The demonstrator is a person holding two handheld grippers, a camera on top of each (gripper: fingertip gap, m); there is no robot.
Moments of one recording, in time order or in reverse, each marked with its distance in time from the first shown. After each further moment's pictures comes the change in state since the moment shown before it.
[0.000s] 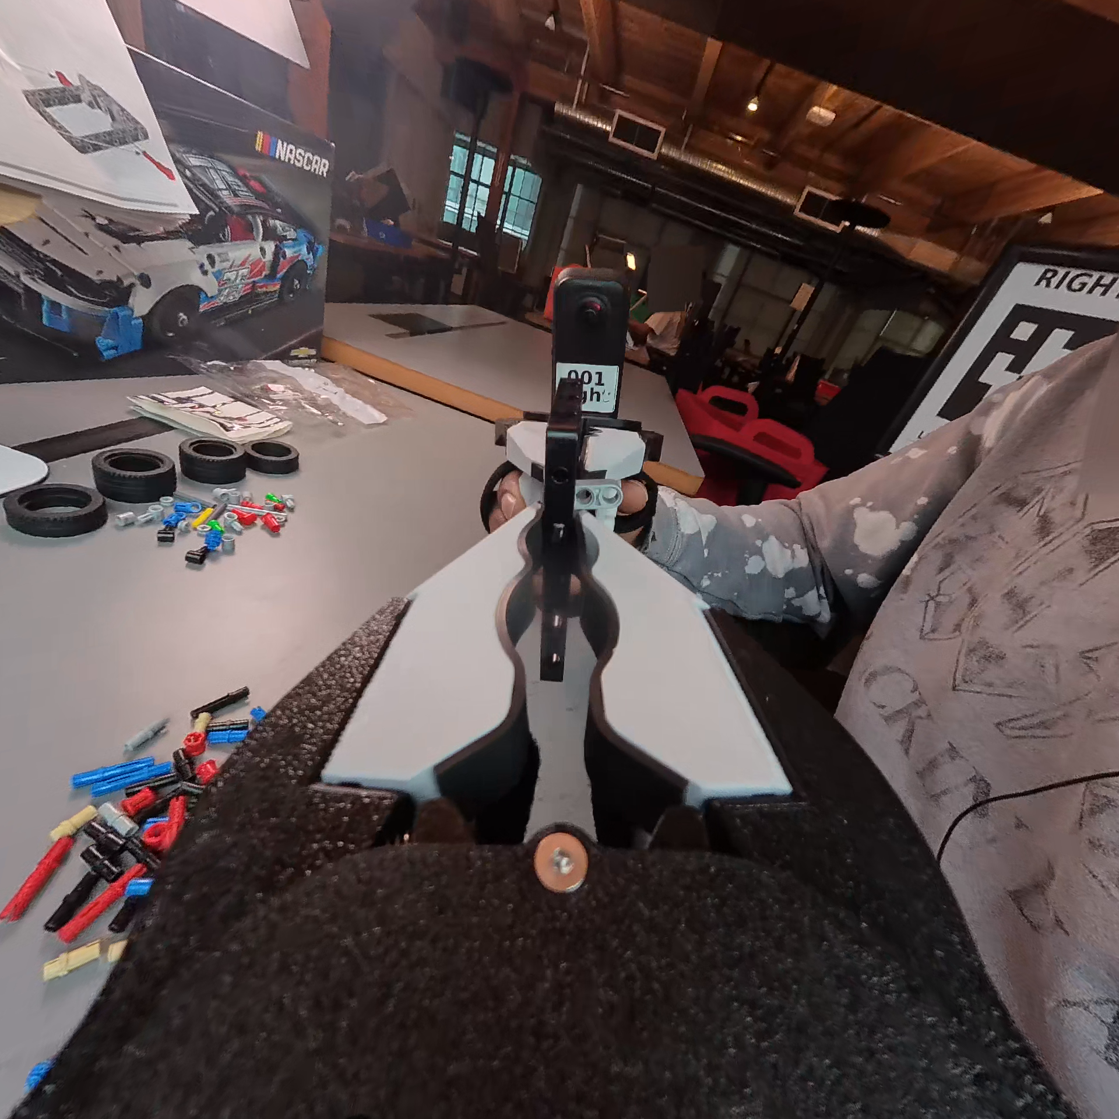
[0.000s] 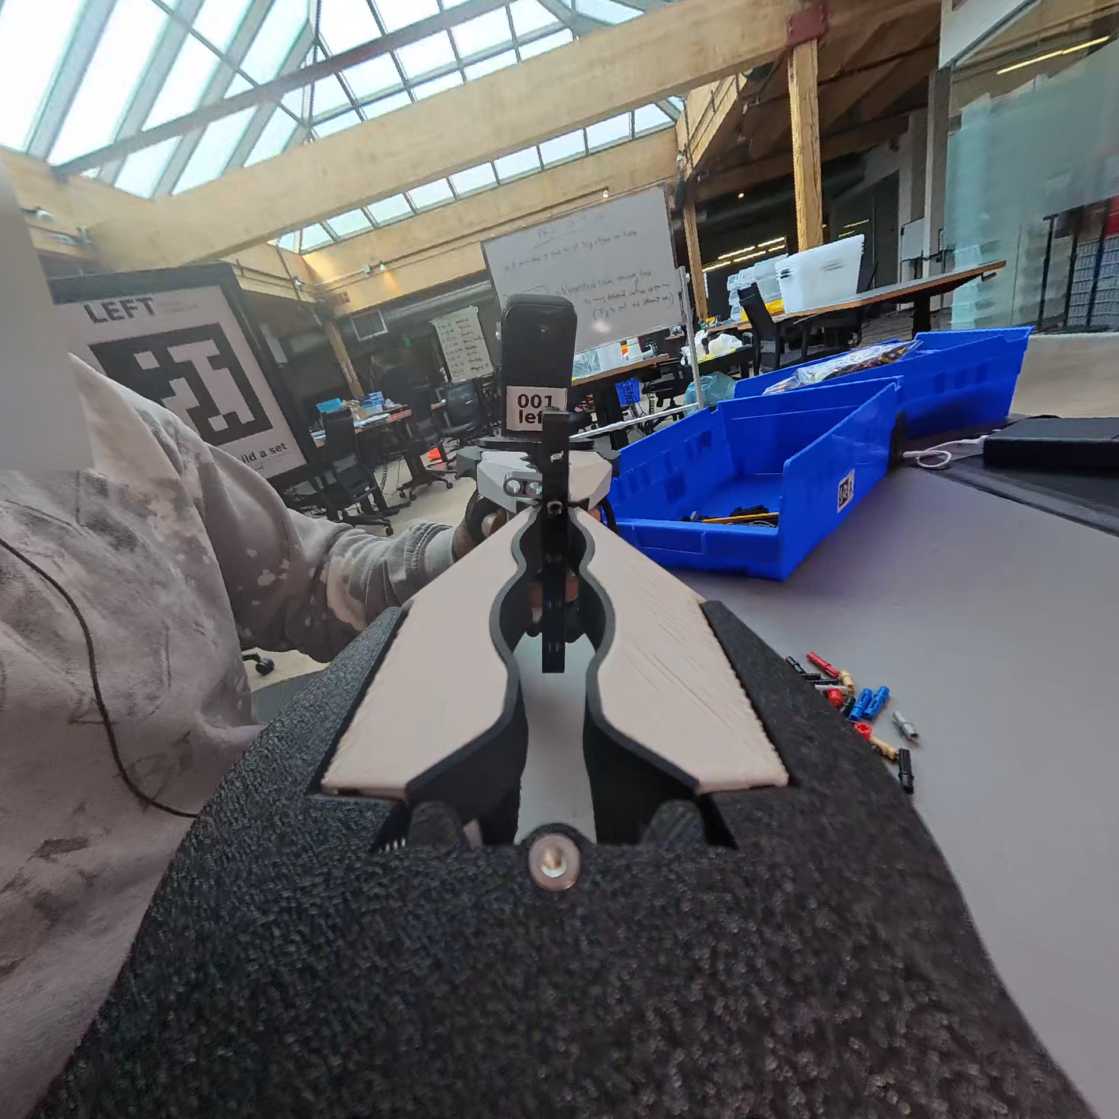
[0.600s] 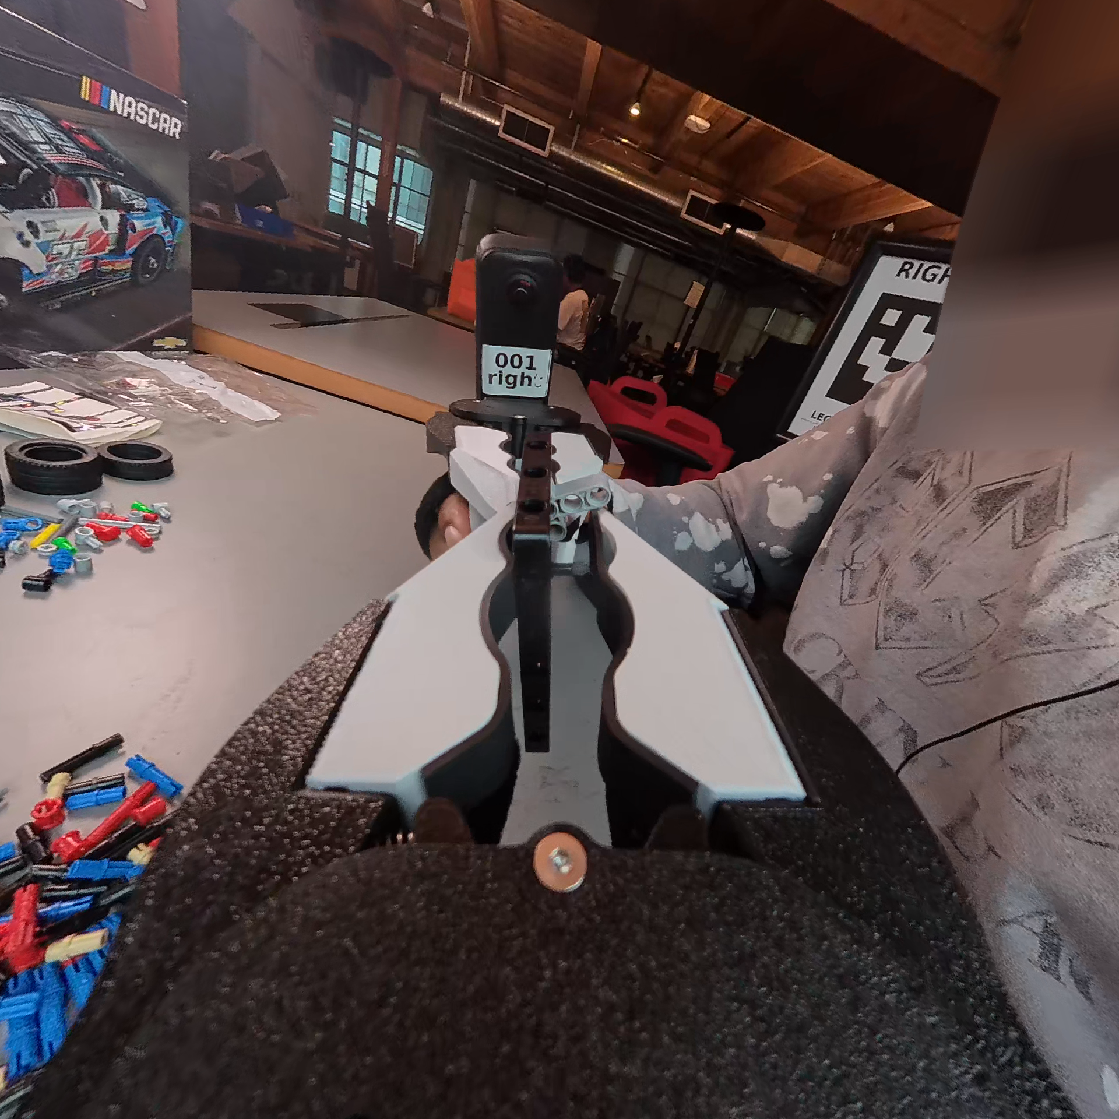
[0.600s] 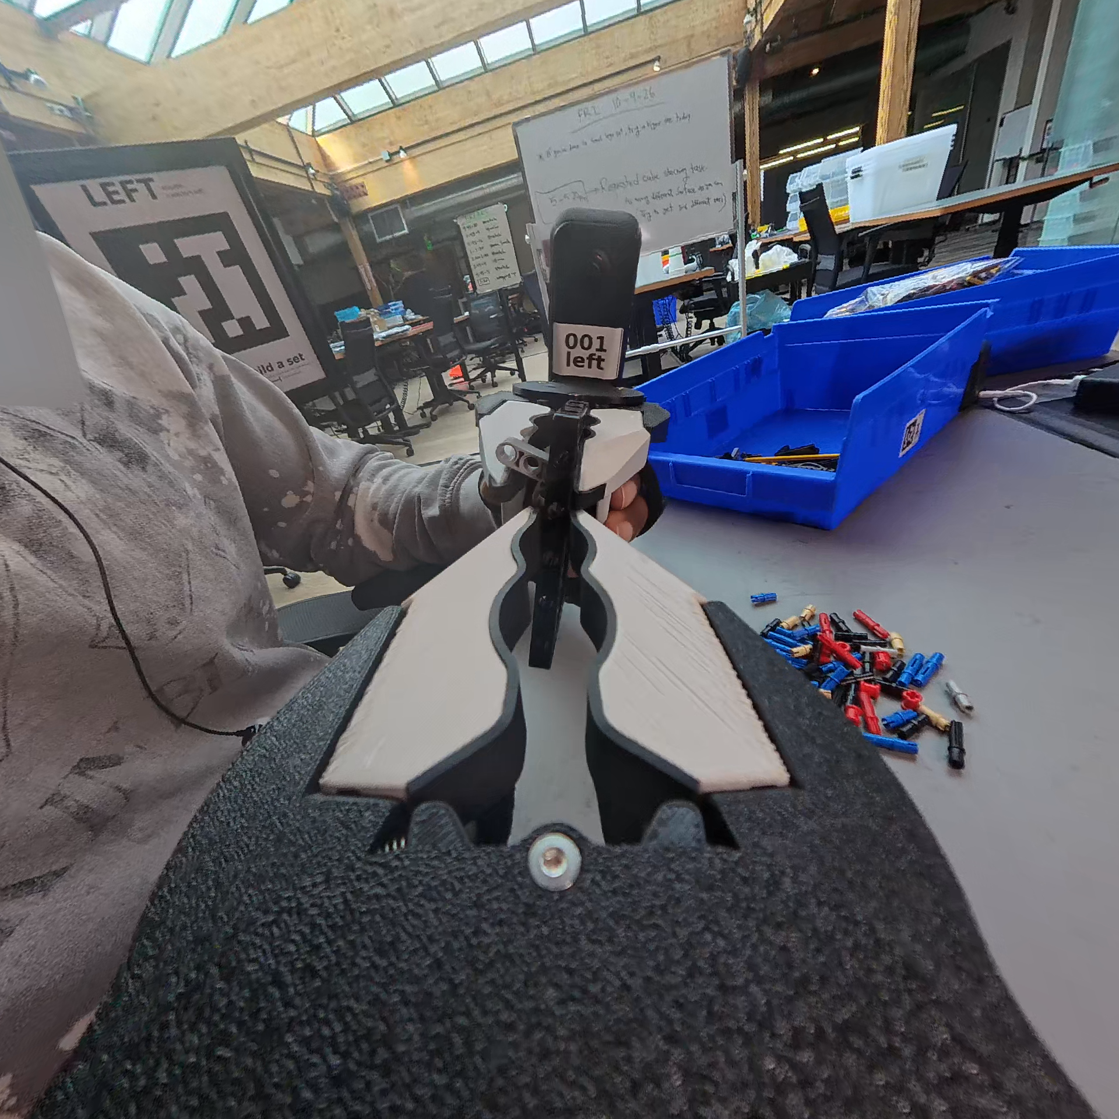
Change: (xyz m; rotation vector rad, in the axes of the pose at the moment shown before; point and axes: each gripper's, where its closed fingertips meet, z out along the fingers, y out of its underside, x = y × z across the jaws) left arm 0.022 0.015 0.009 -0.007 0.168 -0.012; right arm -0.016 0.028 0.006 -0.150 -0.061 -0.022
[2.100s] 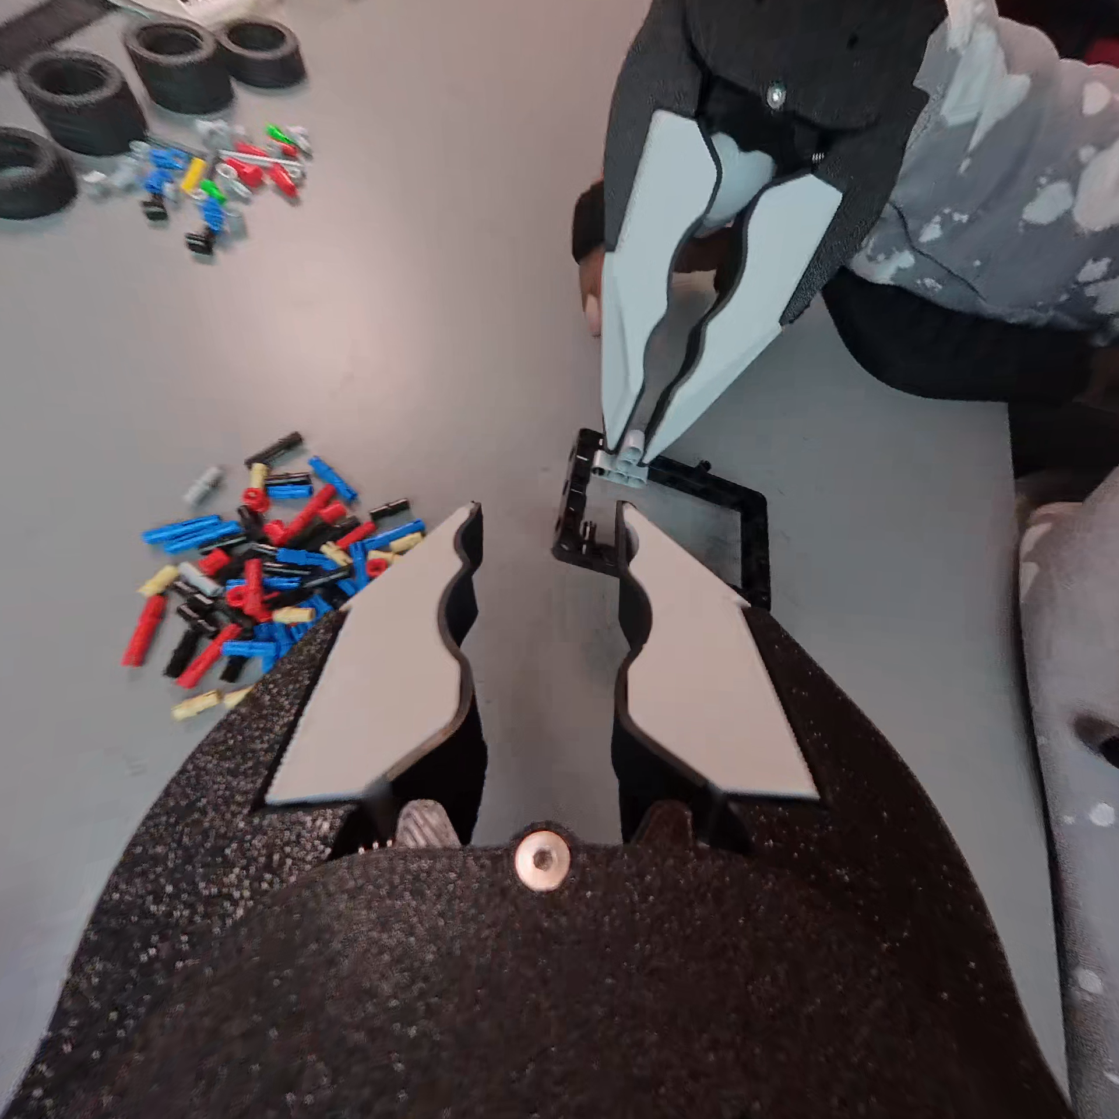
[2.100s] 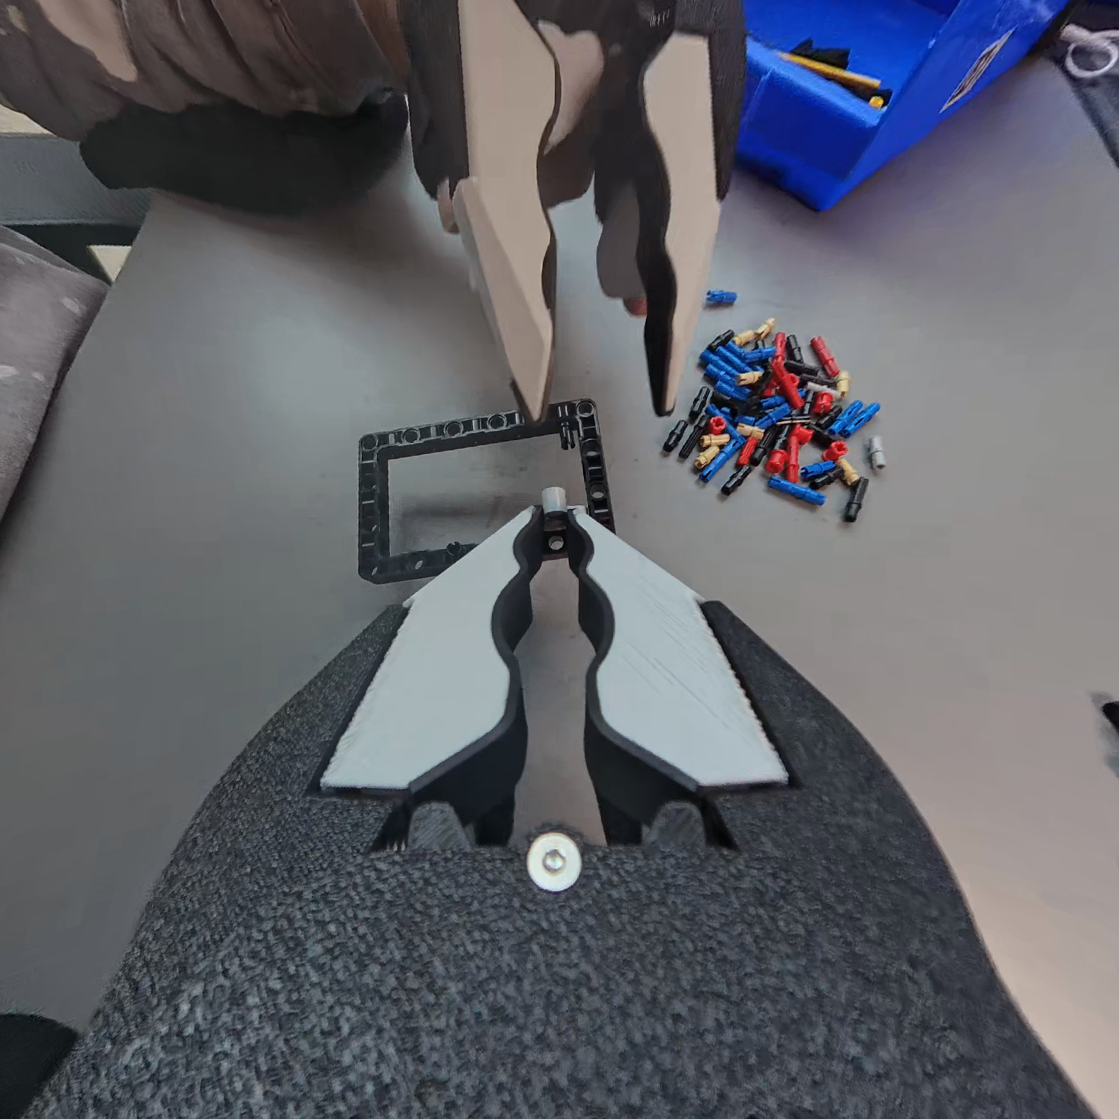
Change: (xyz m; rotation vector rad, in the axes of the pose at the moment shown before) left arm -0.057 0.093 -0.024 -0.613 -0.345 0.037; right arm 0.031 0.100 -0.031 -0.665 0.163 -0.260
